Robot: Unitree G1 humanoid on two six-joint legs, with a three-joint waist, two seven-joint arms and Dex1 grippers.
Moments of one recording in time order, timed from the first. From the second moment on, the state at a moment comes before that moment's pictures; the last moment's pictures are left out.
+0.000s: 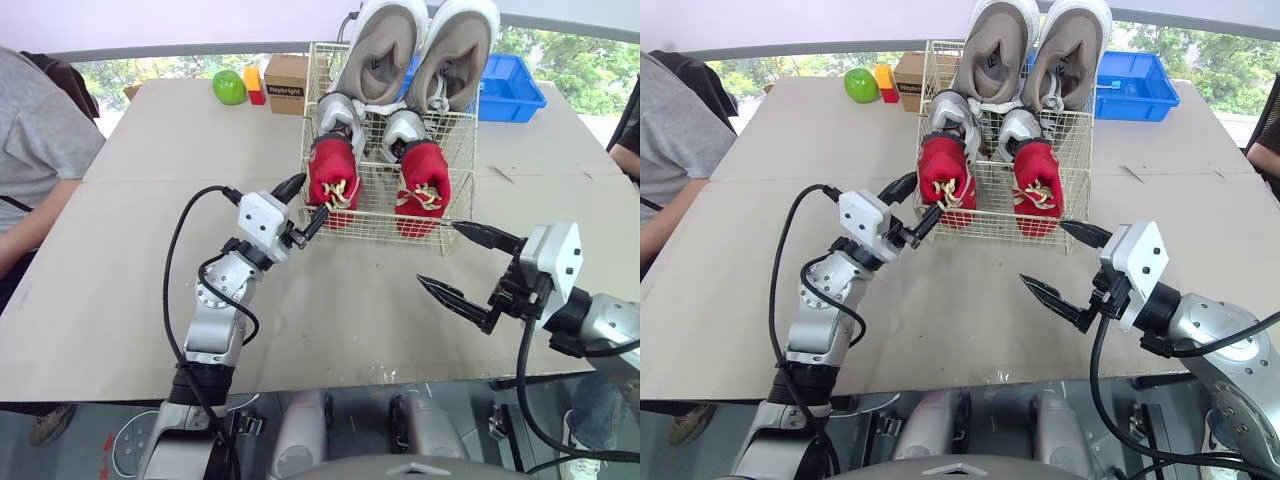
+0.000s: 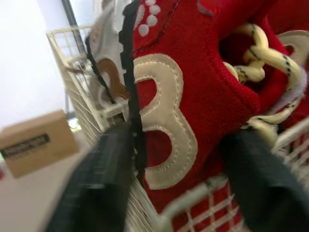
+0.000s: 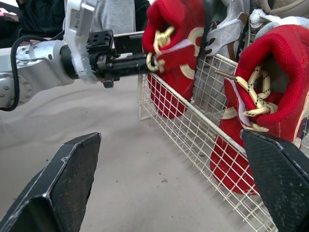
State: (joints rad) left arm -0.28 0.34 0.00 -0.07 -0.23 -0.12 -0.54; right arm 0.03 -0.70 -0.17 -0.85 0.71 0.59 0.55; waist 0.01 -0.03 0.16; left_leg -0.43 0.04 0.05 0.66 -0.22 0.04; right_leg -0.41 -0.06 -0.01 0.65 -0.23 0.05
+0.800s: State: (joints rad) left arm 0.28 0.77 0.34 -0.58 -0.82 0.56 -0.83; right arm 0.33 -0.80 -0.43 -0.59 0.62 0.45 0.86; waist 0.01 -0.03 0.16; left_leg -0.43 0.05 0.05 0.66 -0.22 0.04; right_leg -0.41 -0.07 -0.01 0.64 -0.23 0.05
